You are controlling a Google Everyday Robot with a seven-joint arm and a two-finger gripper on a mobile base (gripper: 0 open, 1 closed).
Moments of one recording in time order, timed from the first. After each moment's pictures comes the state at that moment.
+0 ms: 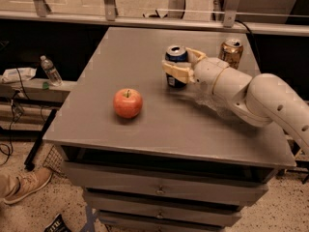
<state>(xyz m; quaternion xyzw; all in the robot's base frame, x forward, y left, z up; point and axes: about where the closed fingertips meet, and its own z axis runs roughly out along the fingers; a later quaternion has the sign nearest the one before) 0.656 -0.068 0.899 -0.32 0.63 0.23 0.67</state>
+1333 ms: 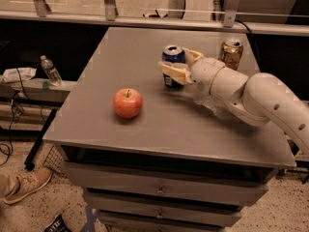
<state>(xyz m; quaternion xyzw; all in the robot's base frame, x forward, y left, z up) 0.655 -0.058 0.901 -0.32 0.62 0.24 0.67</state>
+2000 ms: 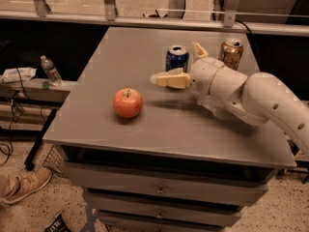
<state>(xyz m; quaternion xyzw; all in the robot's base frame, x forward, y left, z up) 0.655 -0.056 0.902 -0.33 0.62 0.24 0.67</state>
